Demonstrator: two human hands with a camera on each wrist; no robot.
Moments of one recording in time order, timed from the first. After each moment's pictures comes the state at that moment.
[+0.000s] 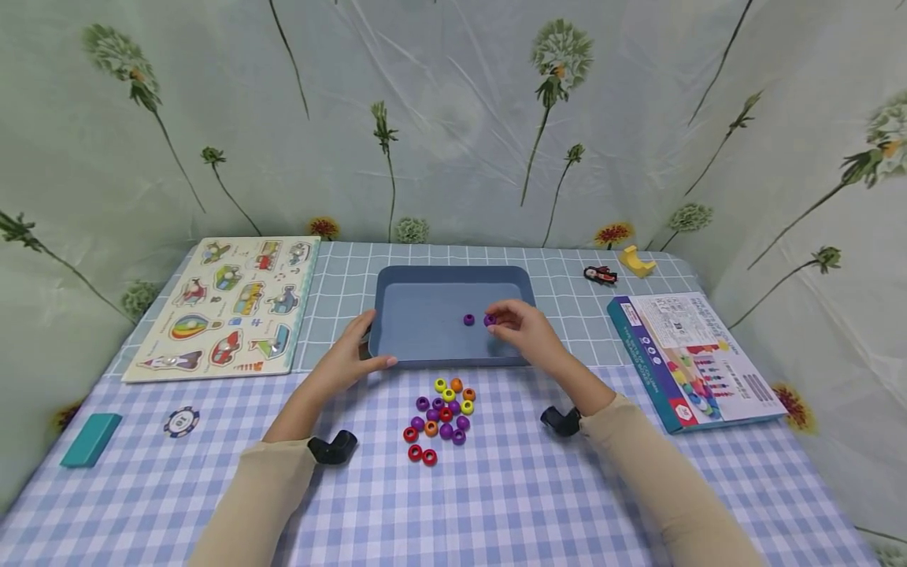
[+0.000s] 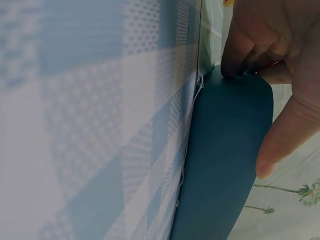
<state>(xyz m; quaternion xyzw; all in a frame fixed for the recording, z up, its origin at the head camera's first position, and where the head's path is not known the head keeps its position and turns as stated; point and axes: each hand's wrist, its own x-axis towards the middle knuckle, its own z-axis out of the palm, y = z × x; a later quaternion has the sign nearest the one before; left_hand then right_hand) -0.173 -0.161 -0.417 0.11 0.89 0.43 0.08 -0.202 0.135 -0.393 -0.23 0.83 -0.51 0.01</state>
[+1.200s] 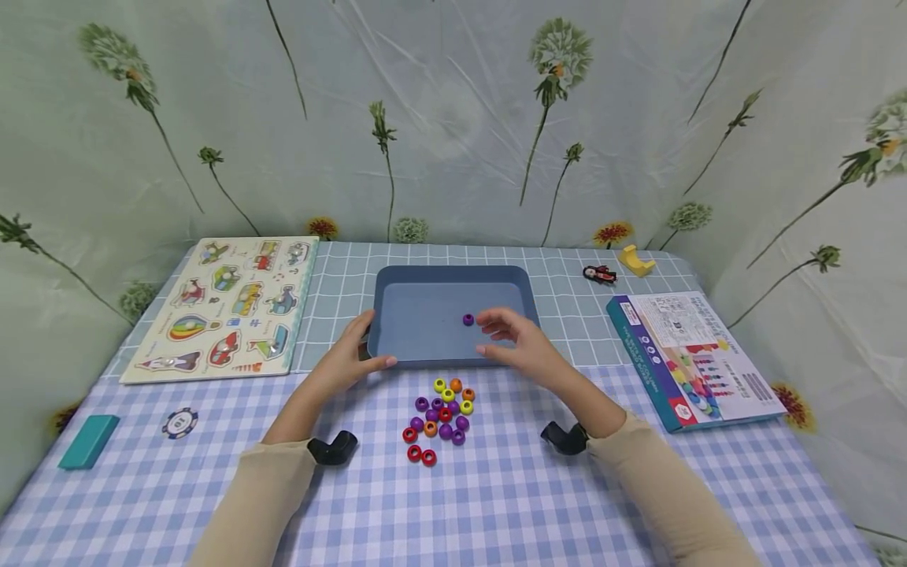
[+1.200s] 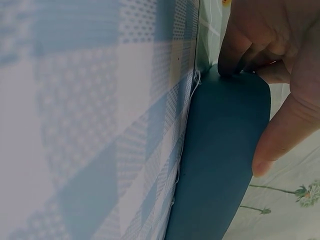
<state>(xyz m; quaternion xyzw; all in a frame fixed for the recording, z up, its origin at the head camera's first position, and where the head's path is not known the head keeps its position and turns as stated) -0.173 -0.160 -0.418 0.11 0.89 0.44 0.08 -0.159 0.123 -0.348 -0.27 0.79 -0.54 0.07</state>
